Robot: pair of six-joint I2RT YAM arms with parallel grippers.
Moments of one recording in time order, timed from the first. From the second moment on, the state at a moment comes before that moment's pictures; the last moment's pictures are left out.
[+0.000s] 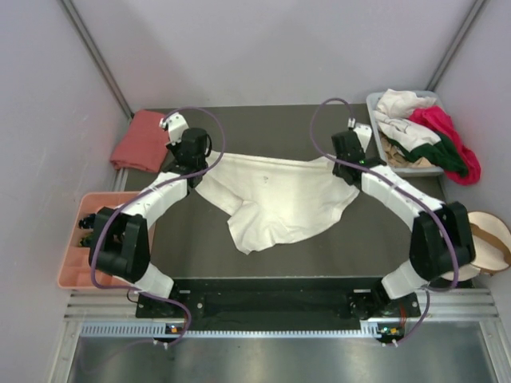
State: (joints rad) left arm -0.30 1.54 1.05 0.04 -0.76 -0.44; right arm 0.37 1.50 1.07 -0.39 0.47 0.49
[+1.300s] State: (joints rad) left arm -0.31 1.61 1.05 -0.01 -0.67 -0.55; right arm 0.40 1.69 1.39 -0.16 0.66 0.12
